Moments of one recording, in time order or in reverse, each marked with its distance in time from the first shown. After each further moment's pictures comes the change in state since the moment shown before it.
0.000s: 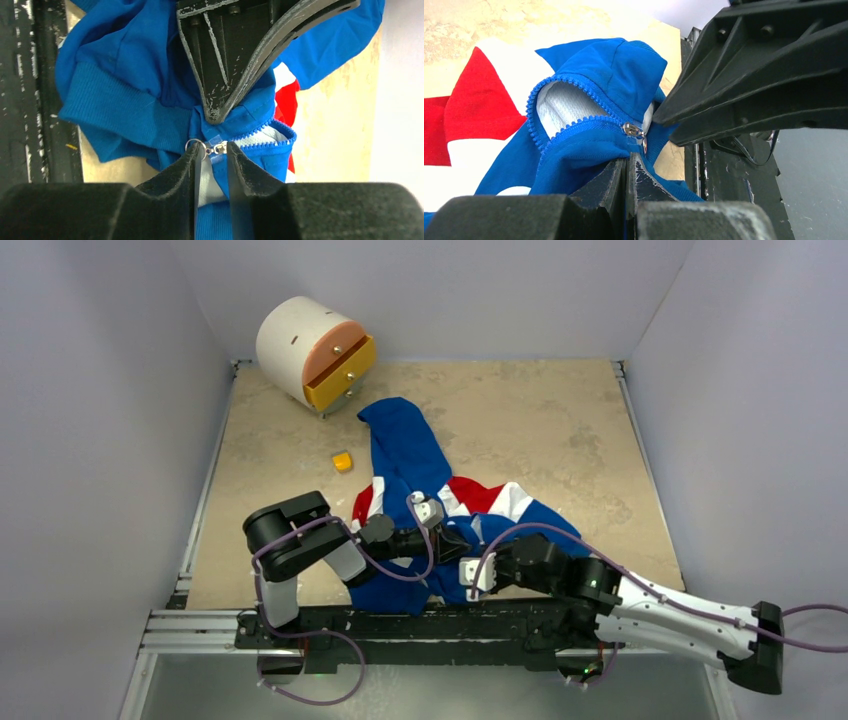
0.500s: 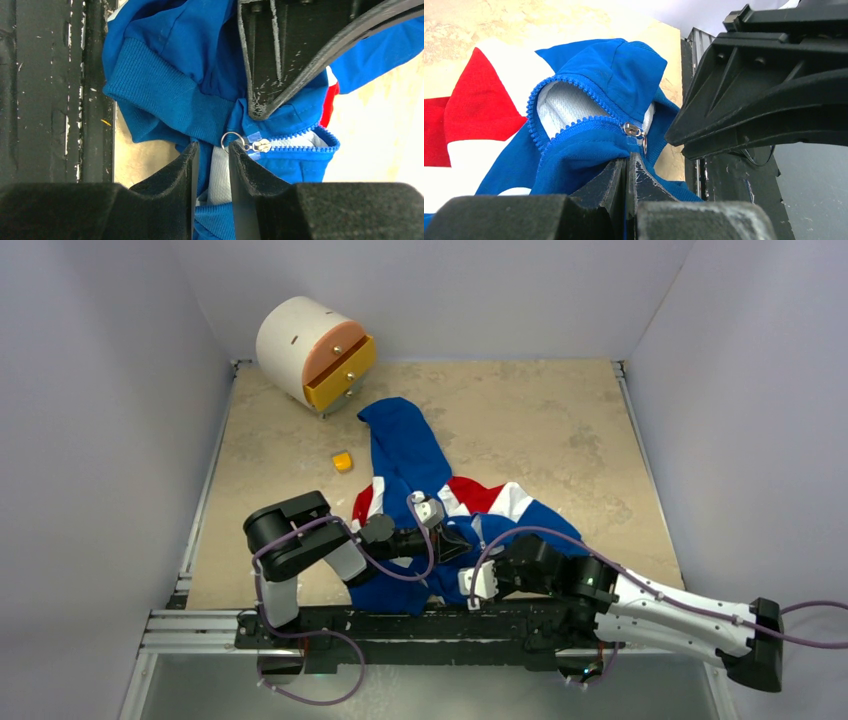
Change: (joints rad) left arm 0.000 0.002 0.005 0.000 0.000 0.000; right arm -0.001 0.014 0.045 -0.161 -0.091 -0.016
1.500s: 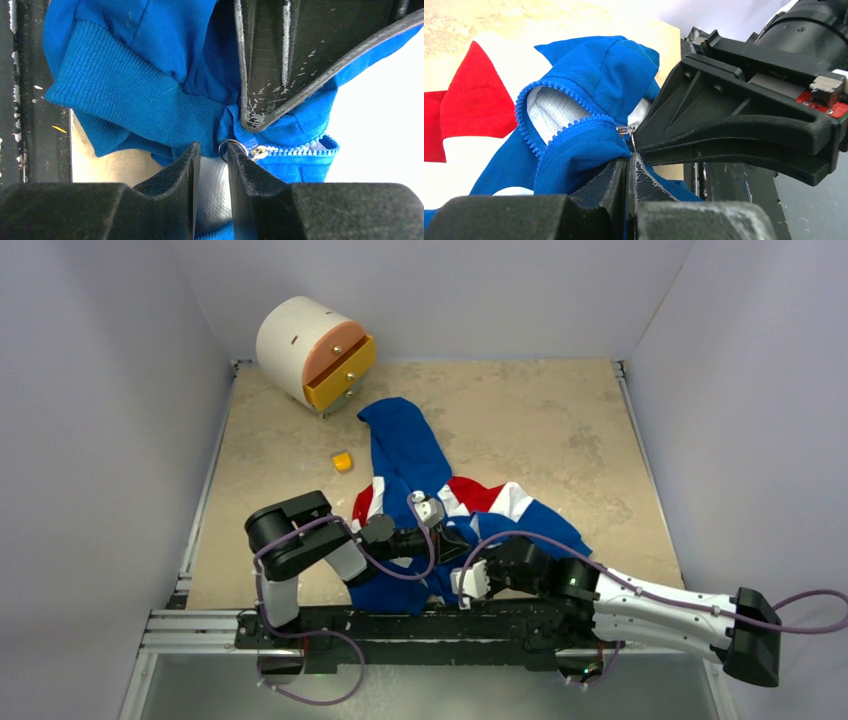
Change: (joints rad) left arm 0.000 0.008 0.000 0.001 0.000 -0.019; right arm -0.010 0.097 -0.102 0.202 0.093 -0.098
